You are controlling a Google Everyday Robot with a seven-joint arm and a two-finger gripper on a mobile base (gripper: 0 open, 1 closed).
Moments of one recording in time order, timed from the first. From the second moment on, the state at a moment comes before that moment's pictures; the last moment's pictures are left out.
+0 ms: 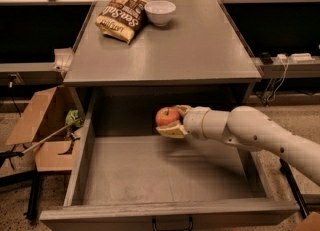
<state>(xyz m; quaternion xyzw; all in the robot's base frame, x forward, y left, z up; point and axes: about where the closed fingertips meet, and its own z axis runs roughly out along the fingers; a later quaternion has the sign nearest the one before) 0.592 -0.055 0.691 -0.43 0.73 0.20 0.49</state>
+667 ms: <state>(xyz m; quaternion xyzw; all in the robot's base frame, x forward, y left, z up) 0.613 -0.048 0.645 -0.39 0.75 0.21 0.49</state>
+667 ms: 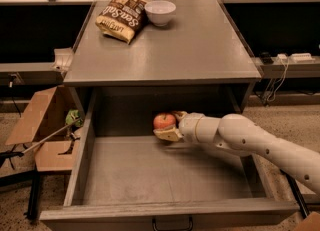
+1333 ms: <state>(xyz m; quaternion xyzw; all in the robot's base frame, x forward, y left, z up) 0.614 -0.048 0.642 -0.39 0.75 0.21 0.49</state>
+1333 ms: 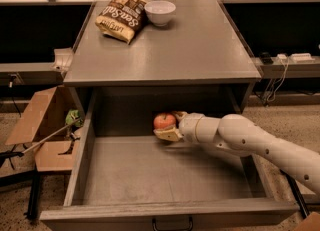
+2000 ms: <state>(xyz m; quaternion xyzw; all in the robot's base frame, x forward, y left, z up) 0.614 -0.048 0.642 -0.39 0.75 0.21 0.49</state>
